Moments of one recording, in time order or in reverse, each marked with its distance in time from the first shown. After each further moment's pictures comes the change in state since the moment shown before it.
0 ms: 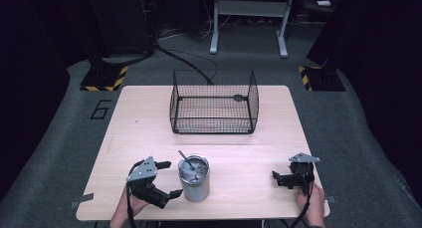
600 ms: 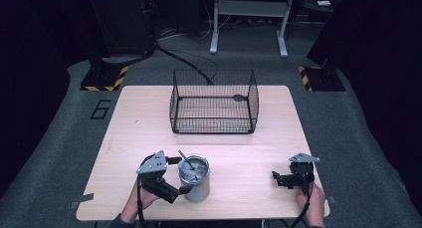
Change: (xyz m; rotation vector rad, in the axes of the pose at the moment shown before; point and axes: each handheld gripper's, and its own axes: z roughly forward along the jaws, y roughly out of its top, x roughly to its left) left arm 0.001 0.019 0.026 -0.044 -0.083 0.003; right arm 0.000 0.000 0.000 0.000 0.000 0.000
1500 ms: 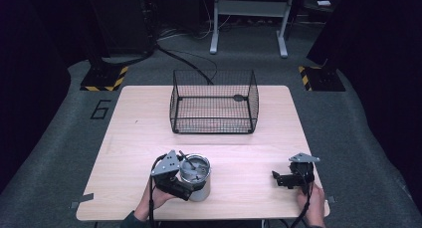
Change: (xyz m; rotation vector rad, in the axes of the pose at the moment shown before) left arm -0.010 0.005 0.028 -0.055 0.058 0.020; right arm 0.000 0.000 0.000 0.000 0.000 -0.001
